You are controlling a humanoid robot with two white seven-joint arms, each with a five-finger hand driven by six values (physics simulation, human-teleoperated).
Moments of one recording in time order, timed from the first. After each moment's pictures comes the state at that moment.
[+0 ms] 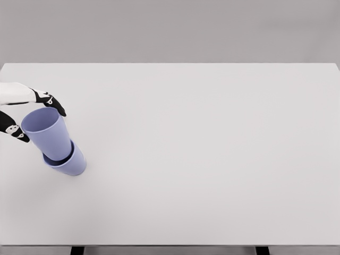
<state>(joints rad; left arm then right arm) -1.24 1.38 -1.33 -1.73 0.37 -0.37 -0.61 0.00 0.00 -0.06 0.05 -0.05 -0.07 0.10</state>
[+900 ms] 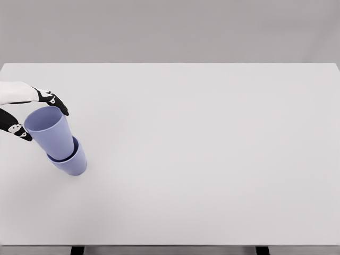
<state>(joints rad) -1.24 1.37 -1.33 -1.74 0.37 -0.37 -0.61 0.00 0.00 -0.06 0.05 -0.05 -0.07 0.10</state>
